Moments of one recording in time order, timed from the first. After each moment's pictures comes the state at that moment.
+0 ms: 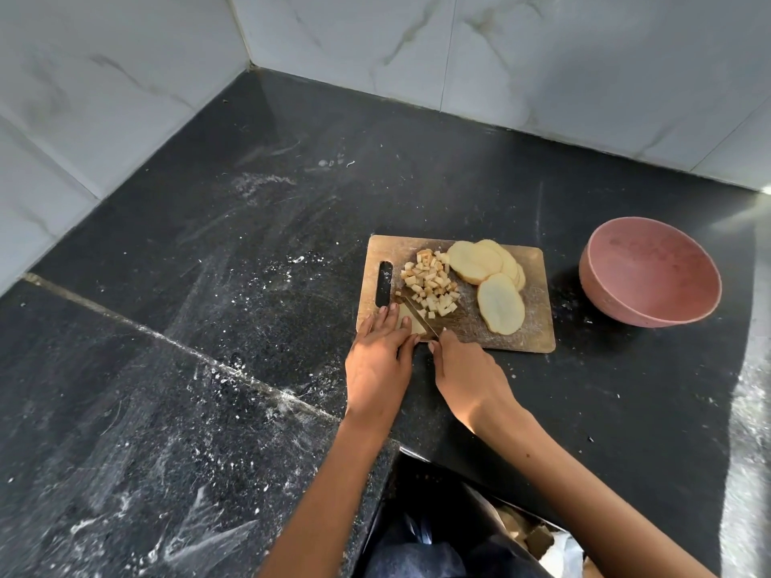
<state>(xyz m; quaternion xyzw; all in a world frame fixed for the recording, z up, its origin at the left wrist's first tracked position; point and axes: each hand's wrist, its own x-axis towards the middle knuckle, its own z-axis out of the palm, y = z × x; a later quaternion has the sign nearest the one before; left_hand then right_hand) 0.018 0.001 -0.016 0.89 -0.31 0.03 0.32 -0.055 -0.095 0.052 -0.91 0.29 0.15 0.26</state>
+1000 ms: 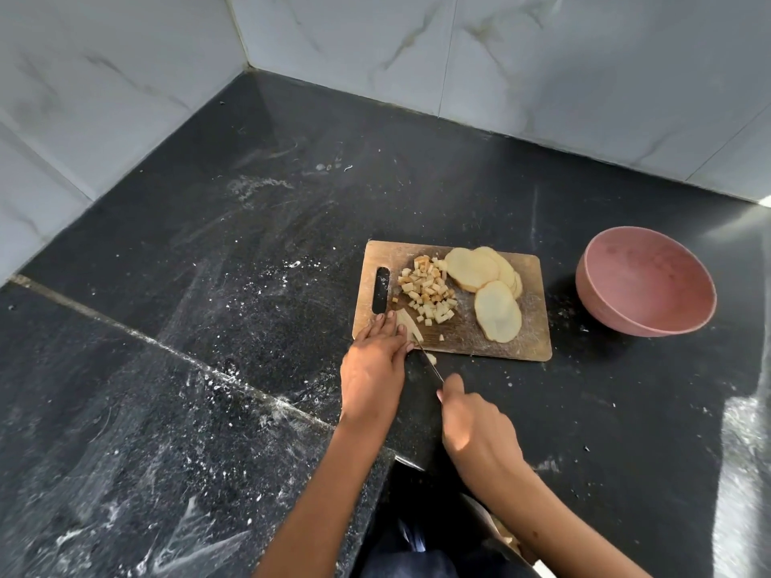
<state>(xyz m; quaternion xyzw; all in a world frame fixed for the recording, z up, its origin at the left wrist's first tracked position) 0.020 -0.001 -0.011 0.89 -0.28 -0.01 0.36 -0.084 -0.078 0.053 -0.89 0.30 0.27 0.23</state>
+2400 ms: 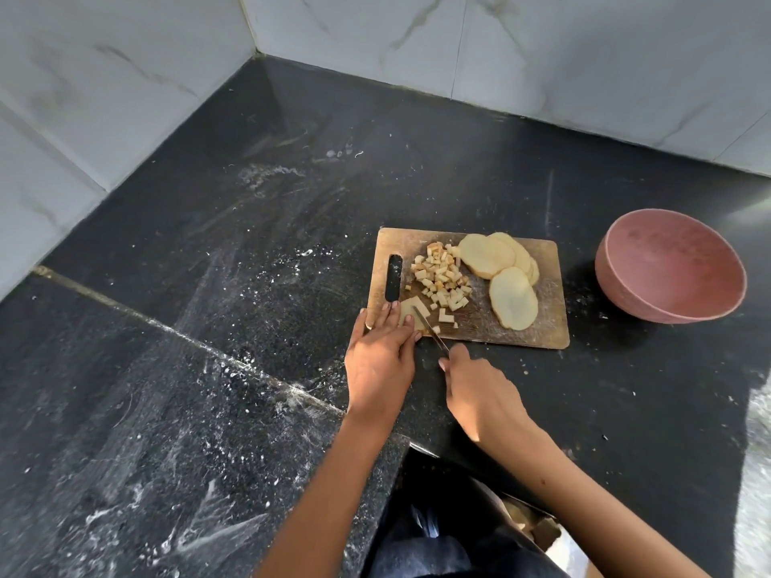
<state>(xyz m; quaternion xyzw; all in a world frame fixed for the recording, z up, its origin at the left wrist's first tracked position) 0.019 0.010 -0.015 0.89 -0.30 0.06 0.33 -0.062 -0.086 0.049 -0.89 0.29 0.24 0.25</state>
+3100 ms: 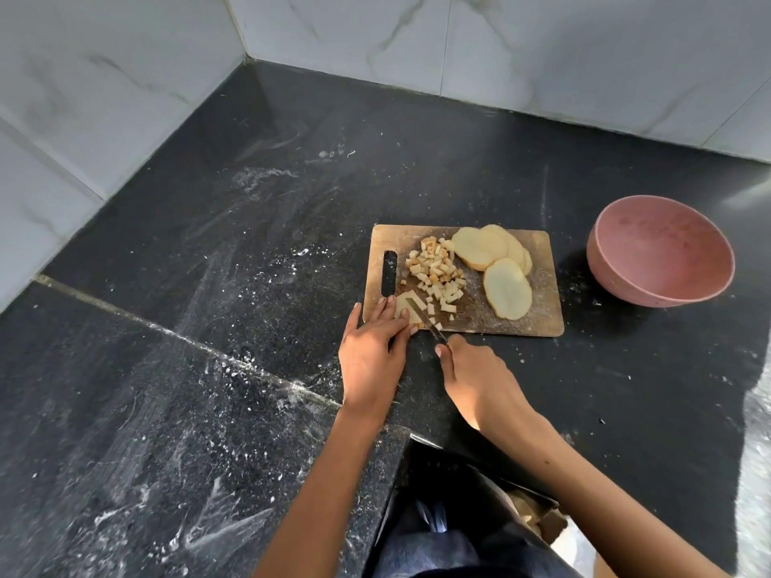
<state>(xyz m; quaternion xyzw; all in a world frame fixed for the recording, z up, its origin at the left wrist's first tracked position) 0.022 0.015 -0.010 0.88 -0.29 0.03 0.37 -0.068 -0.087 0.048 -0.90 0.30 0.17 0.28</state>
